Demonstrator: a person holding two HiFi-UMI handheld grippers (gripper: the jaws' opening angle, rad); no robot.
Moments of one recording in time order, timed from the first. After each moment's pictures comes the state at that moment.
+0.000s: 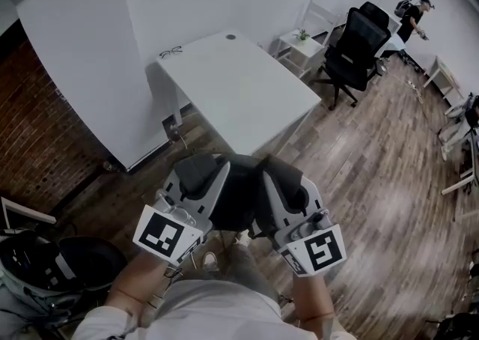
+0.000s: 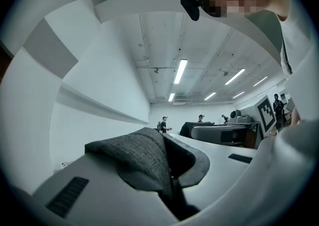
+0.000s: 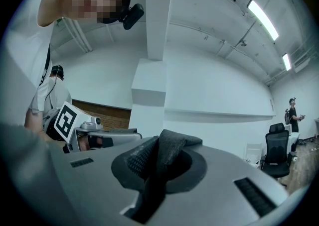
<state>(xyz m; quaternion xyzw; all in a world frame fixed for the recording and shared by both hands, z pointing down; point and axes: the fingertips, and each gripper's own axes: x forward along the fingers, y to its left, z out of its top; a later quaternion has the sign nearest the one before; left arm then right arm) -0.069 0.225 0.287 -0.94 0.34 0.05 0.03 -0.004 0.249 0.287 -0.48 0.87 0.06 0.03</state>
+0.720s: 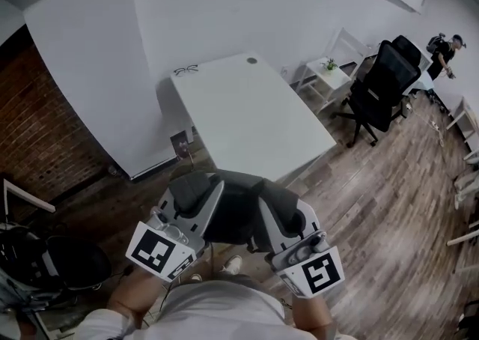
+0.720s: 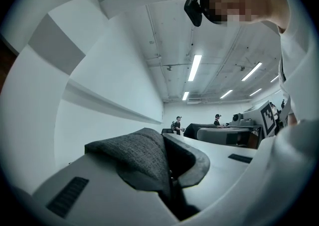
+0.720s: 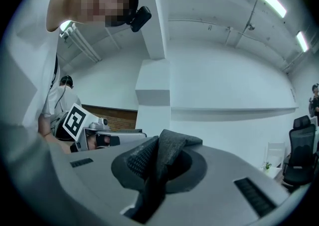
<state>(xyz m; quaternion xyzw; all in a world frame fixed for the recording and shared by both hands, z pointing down) -0.004 0.093 0.286 -0.91 0.42 0.06 0.01 0.066 0.117 0.288 -0.38 0.92 0.05 0.03</state>
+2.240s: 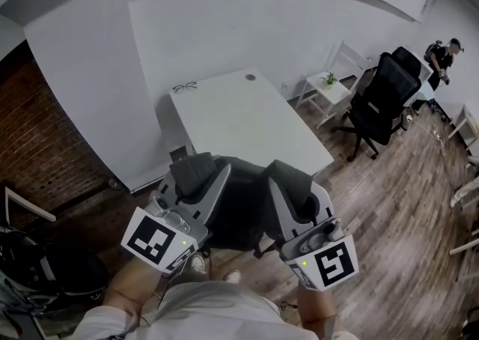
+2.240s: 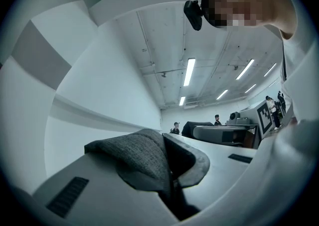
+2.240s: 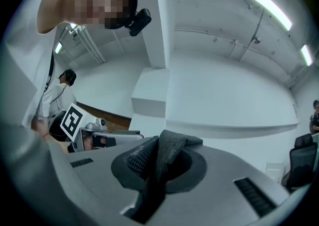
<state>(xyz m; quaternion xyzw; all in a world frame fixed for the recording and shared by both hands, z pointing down) 0.038 0.044 0.211 -0.91 0.41 0.08 0.08 0.108 0.062 0.211 -0.38 0.91 0.12 0.06</state>
